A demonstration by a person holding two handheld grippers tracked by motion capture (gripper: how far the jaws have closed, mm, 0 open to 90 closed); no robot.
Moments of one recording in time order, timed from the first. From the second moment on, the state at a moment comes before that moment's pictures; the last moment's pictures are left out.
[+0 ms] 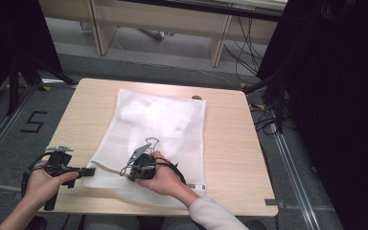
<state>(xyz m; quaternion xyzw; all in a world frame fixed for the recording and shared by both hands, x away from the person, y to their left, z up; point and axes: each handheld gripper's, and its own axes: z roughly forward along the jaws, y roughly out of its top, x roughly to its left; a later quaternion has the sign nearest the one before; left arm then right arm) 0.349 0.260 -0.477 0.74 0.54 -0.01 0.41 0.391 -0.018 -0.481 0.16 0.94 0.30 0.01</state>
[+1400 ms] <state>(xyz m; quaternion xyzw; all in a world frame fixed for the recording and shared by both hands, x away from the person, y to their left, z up) 0.349 0.261 -0.479 0.74 0.54 -0.01 0.40 0.389 -0.049 -0.471 0.17 0.94 0.30 0.02</state>
